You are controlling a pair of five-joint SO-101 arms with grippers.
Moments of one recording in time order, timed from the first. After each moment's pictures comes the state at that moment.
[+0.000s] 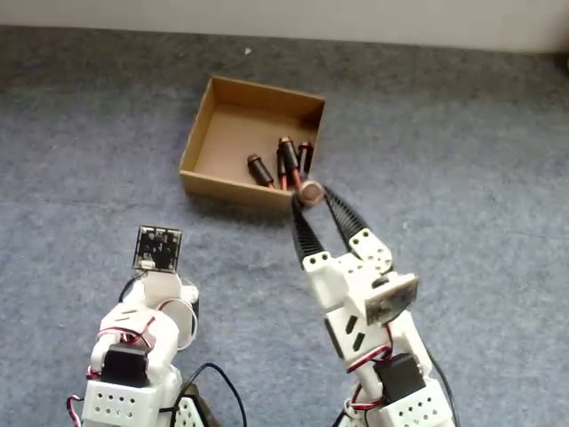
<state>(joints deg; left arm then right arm) 2.7 -103.7 96.0 68.5 6.5 -29.3 -103.4 95.7 1.1 8.7</state>
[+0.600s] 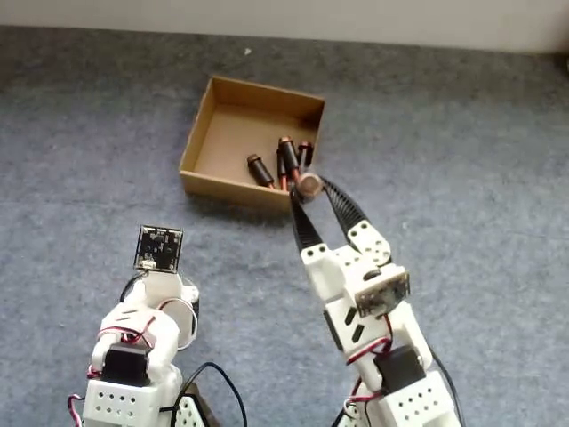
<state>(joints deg) 2.7 -103.7 96.0 68.5 6.4 -29.3 -90.5 88.6 -4.7 12.1</state>
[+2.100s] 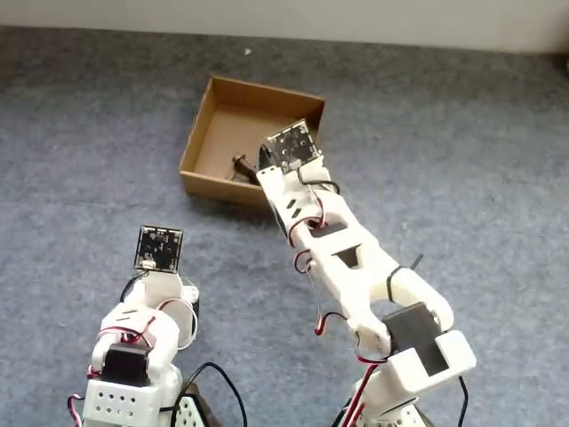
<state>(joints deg) 2.7 -103.7 96.0 68.5 6.4 -28.0 3.7 43.6 -22.8 12.0</state>
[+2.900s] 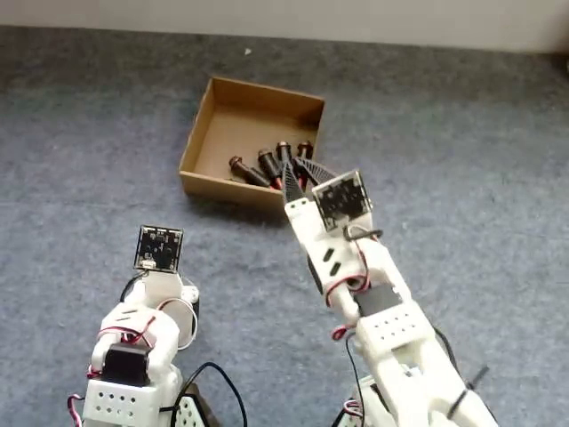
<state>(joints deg) 2.7 -103.7 96.0 68.5 6.3 -26.9 -49.5 73.5 -9.8 12.0</state>
